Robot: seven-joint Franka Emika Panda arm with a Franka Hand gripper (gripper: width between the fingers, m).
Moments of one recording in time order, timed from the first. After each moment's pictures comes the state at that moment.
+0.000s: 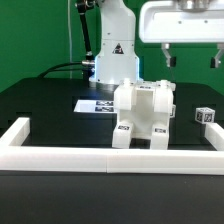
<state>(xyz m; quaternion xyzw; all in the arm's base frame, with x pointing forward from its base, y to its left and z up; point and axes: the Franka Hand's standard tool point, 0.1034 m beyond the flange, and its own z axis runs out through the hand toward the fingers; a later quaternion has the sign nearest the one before) 0.493 0.115 0.133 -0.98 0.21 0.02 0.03</state>
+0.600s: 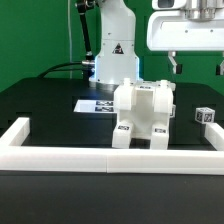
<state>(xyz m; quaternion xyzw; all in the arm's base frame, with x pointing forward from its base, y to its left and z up) 0.483 0.131 0.120 -0.98 0.20 0.00 0.04</state>
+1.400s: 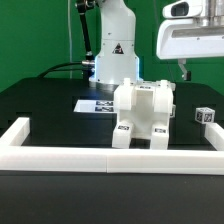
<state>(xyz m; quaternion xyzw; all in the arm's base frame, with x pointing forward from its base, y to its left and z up) 0.473 0.151 0.107 -1.00 0.07 0.00 0.05</state>
